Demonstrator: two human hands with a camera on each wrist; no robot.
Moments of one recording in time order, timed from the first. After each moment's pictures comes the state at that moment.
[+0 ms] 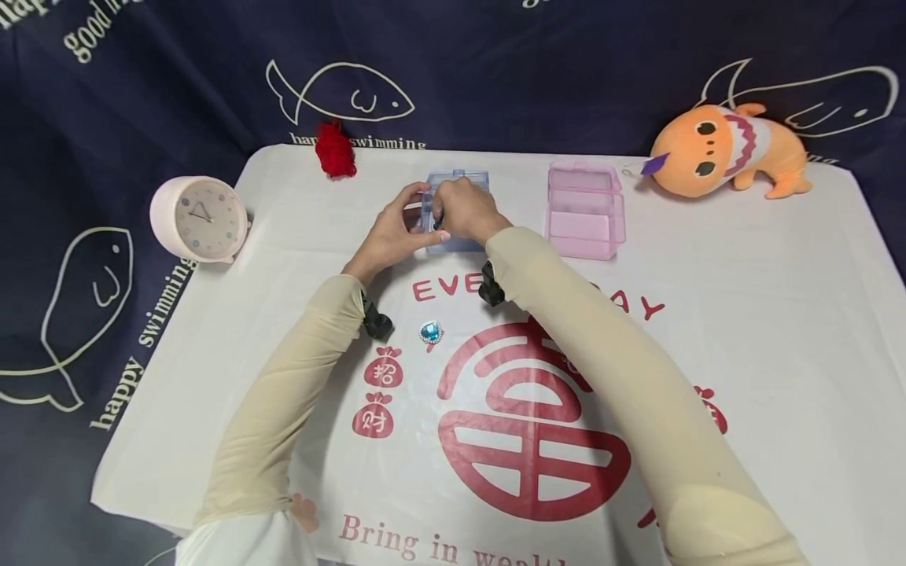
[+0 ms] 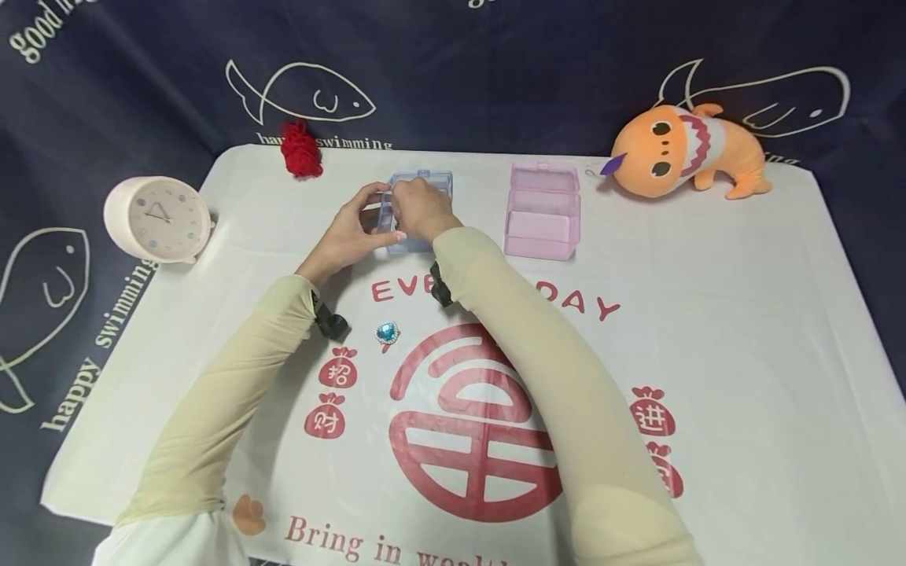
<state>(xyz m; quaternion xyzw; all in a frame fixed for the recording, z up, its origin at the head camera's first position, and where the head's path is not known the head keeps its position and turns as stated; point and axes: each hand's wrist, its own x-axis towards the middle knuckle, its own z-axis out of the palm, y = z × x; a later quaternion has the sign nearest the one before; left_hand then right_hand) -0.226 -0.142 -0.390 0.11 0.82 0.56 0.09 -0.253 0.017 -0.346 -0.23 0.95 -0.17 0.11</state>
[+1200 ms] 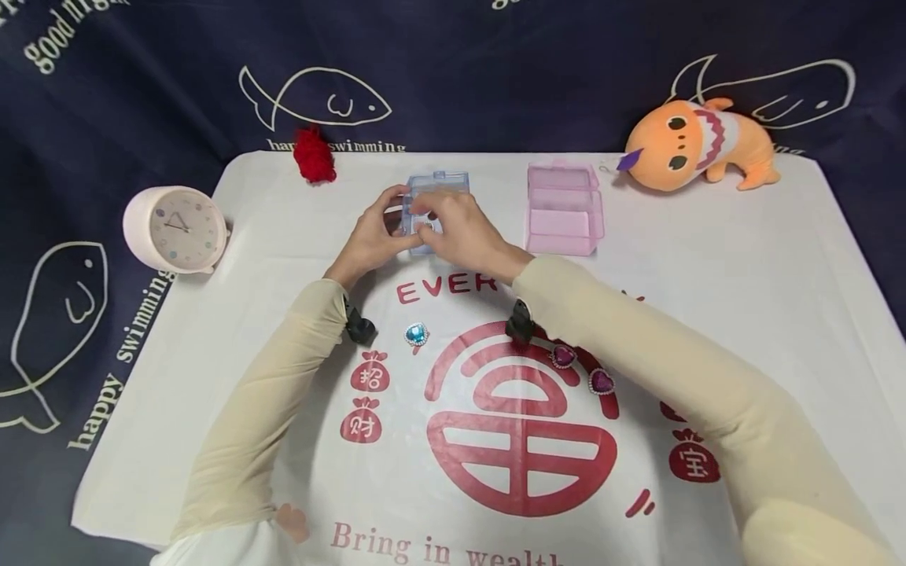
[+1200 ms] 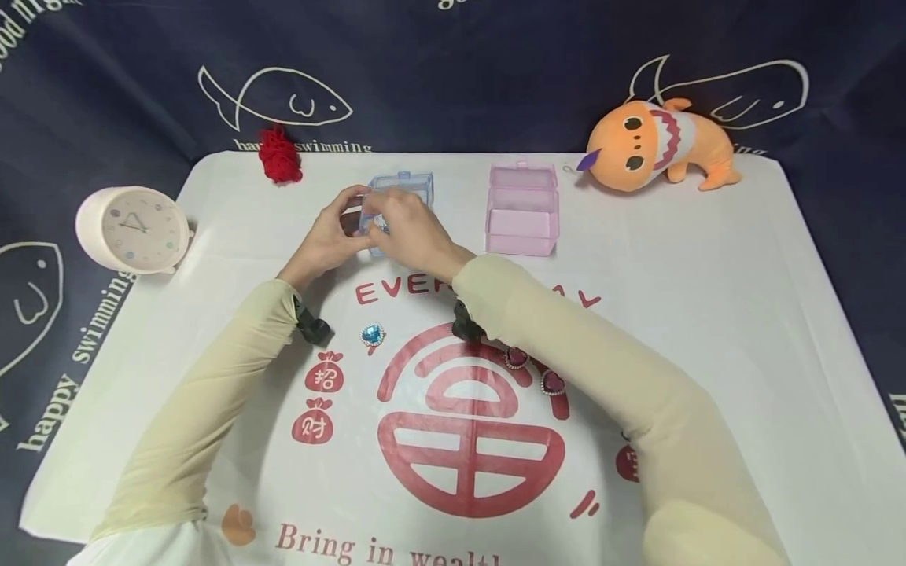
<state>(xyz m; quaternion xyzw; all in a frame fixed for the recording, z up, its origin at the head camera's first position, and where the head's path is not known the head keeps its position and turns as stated) -0.224 -0.142 -0.389 0.13 0.83 0.54 0.08 -0.192 0.045 -0.328 -0.31 0.88 -0.35 -0.03</state>
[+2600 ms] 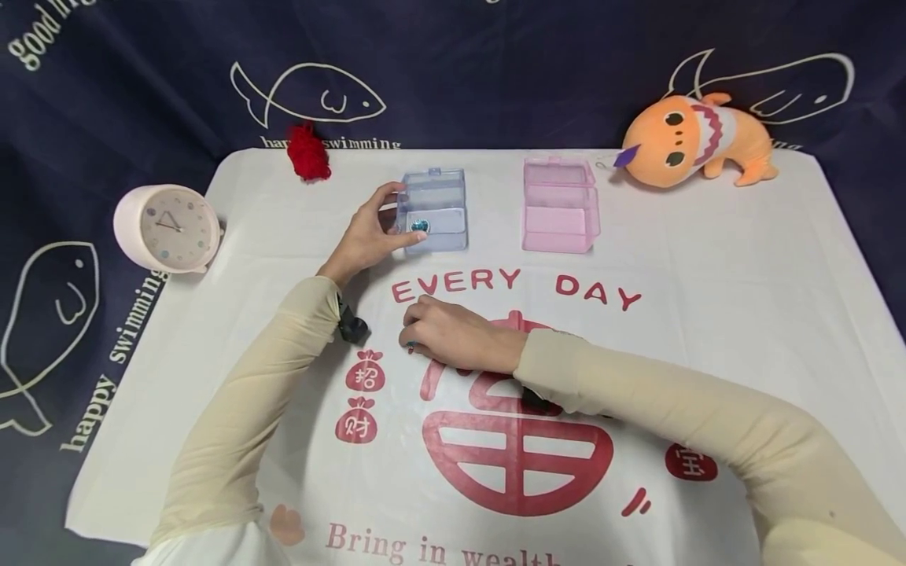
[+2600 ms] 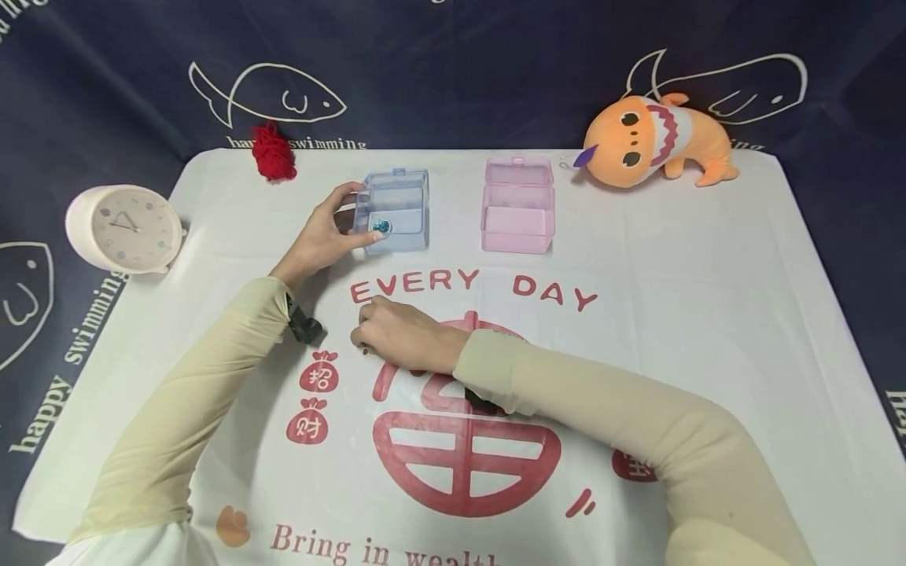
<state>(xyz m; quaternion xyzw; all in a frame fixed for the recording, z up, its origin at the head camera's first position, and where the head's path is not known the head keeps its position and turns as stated) -0.224 -0.140 -0.389 0.11 0.82 0.55 0.09 -0.100 0.044 -0.375 -0.52 0.84 -0.17 0.03</state>
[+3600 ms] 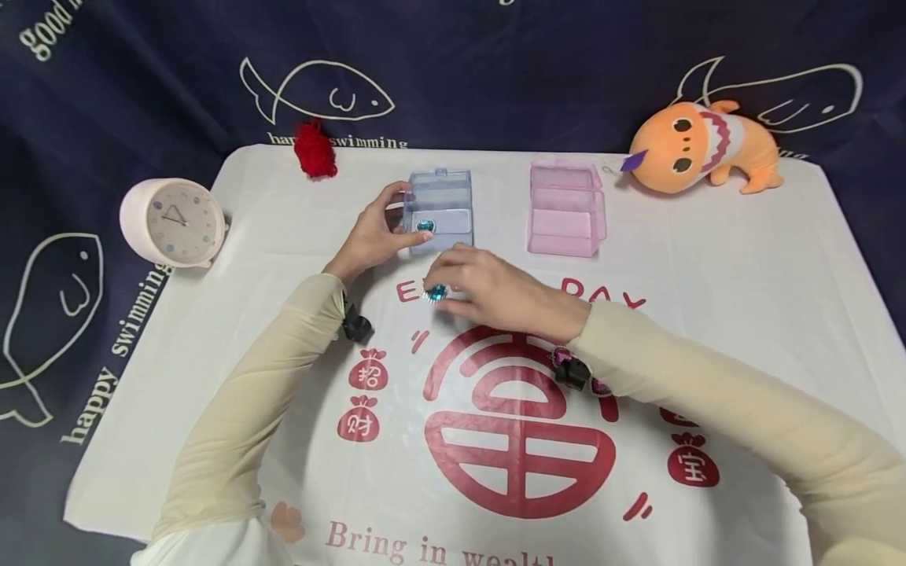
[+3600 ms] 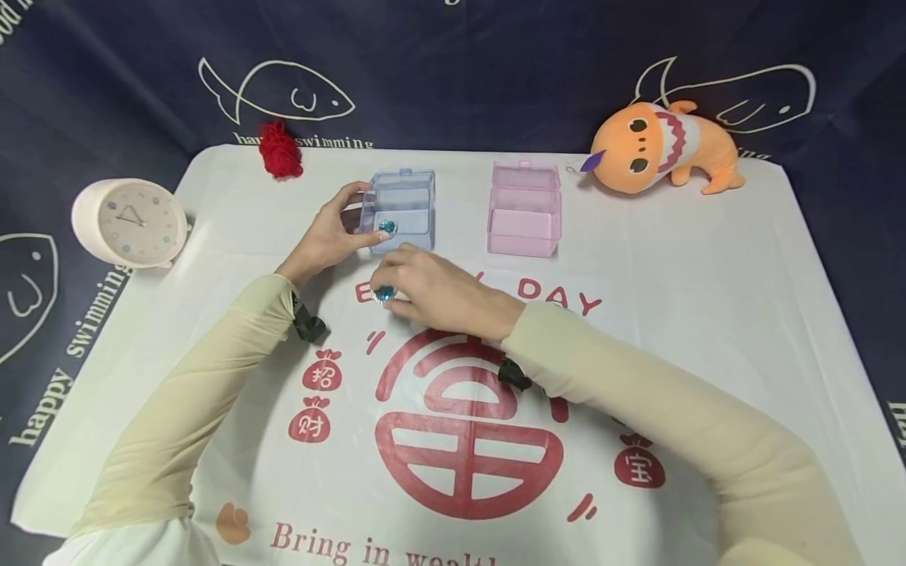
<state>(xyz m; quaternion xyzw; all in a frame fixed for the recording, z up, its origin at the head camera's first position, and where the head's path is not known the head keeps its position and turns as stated) -0.226 -0.140 -0.392 0.12 0.81 0.57 0.08 -0.126 0.080 -0.318 -0.49 0.83 -0.26 0.00</state>
